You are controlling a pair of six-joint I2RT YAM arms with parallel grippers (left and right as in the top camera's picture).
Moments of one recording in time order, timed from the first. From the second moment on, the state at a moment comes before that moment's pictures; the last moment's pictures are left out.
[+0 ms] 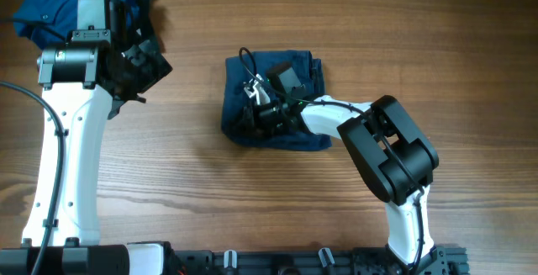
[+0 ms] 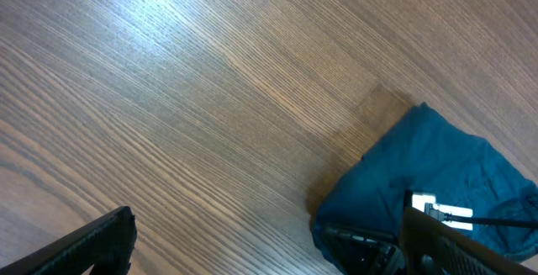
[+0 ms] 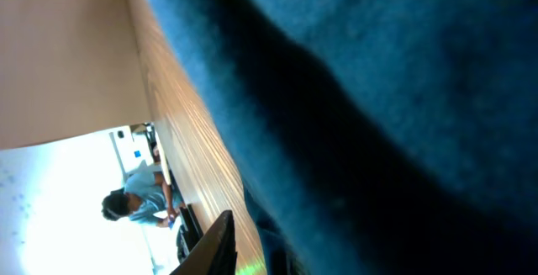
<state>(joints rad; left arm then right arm) 0.00 1.52 1.57 -1.26 -0.09 -0.67 0.59 2.16 1.15 0.10 -0.90 0.78</state>
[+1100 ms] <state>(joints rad) 0.00 1.52 1.57 -1.27 -0.09 -0.67 0.46 2.23 1.28 0.49 -0.72 0.96</state>
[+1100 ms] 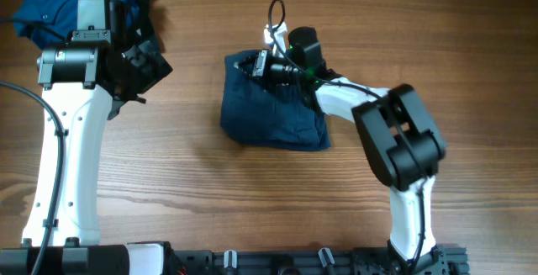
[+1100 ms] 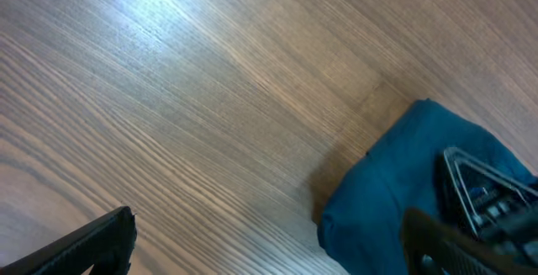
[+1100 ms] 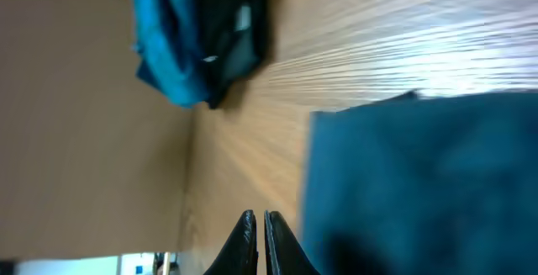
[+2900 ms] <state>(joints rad) 0.00 1.52 1.57 -1.31 -0.09 -0.67 0.17 2.28 1.34 0.06 -0.87 0.71</state>
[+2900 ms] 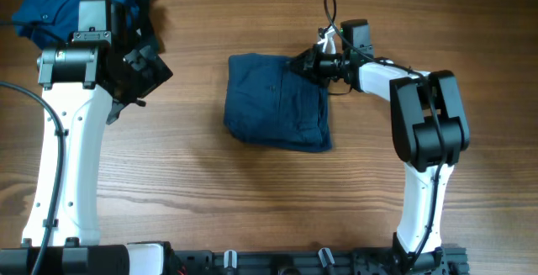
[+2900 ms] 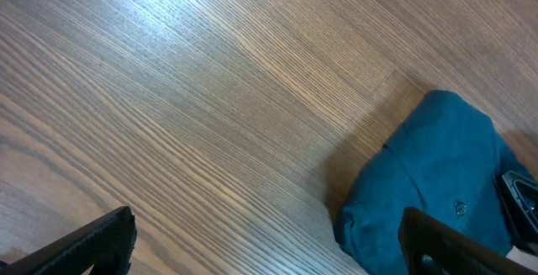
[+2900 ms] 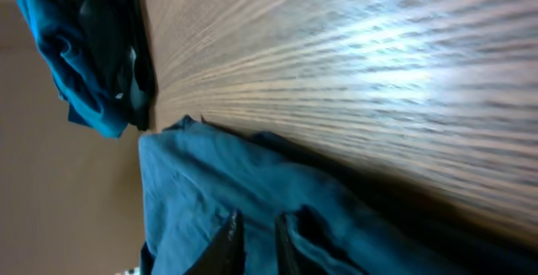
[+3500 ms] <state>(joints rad) 0.00 1.52 1.57 -1.31 -0.09 -0.67 0.20 1.75 1.33 -0.20 -0.93 0.66</state>
